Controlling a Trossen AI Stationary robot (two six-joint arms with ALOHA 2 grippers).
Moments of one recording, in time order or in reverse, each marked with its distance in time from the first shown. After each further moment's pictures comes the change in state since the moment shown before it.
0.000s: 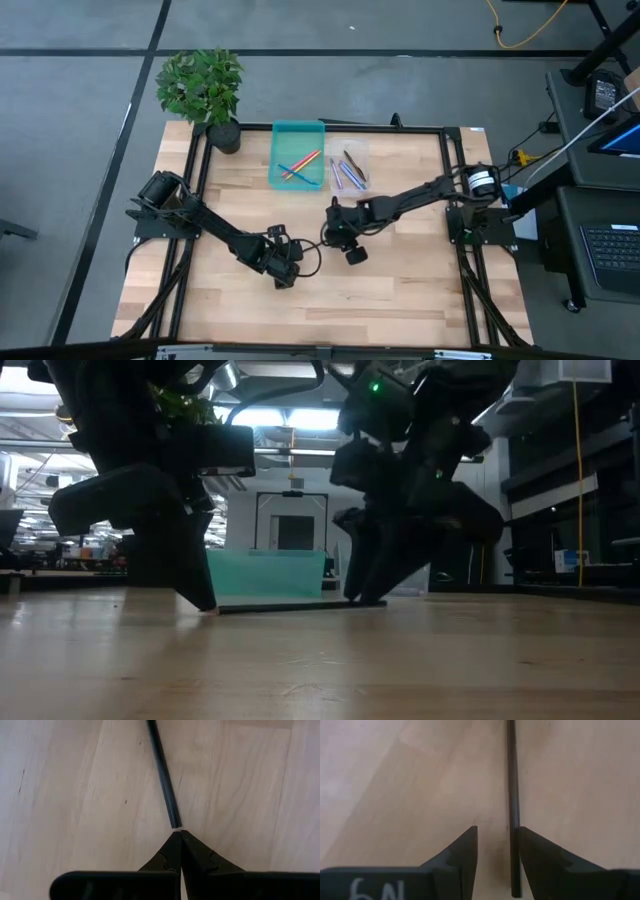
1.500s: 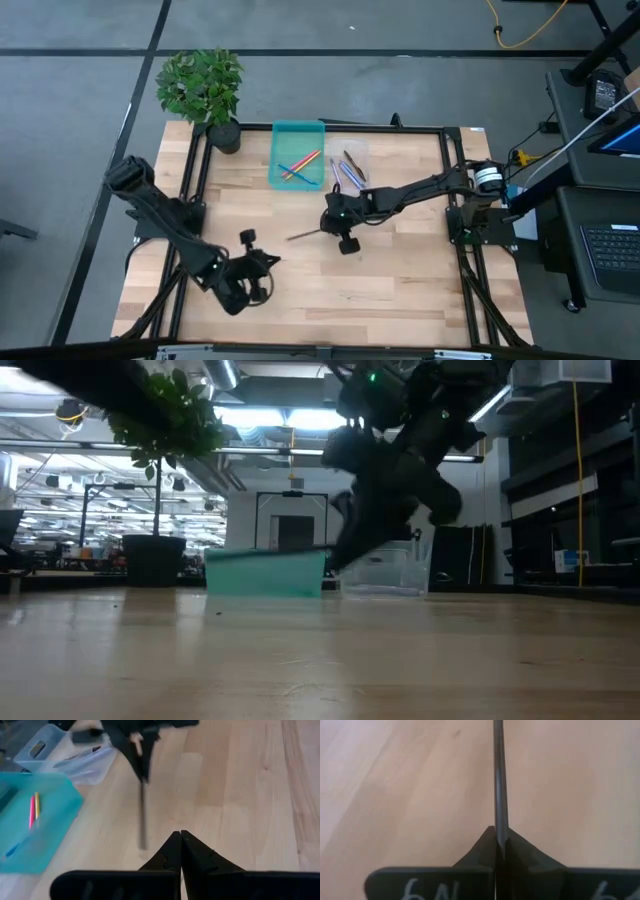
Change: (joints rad) left arm -0.290 -0.318 -0.028 -0.103 -0.450 -0.110; right arm -0.059 -0.040 0.000 0.060 0.011 0.048
